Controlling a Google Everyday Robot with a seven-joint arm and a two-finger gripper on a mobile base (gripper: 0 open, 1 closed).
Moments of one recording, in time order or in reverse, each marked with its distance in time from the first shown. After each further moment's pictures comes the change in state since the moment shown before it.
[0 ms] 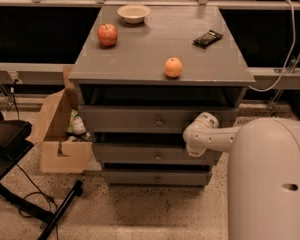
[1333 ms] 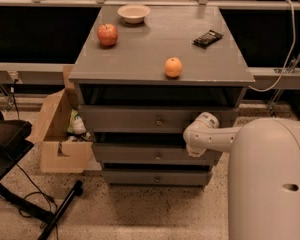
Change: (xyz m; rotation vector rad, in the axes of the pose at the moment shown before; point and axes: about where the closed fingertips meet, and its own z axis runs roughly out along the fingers) arm 0.000 -0.002 0.000 0.003 -0.001 0.000
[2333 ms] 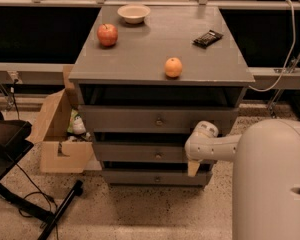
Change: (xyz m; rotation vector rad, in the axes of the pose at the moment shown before) arm -0.001 0.017 0.005 0.064 -0.022 -0.004
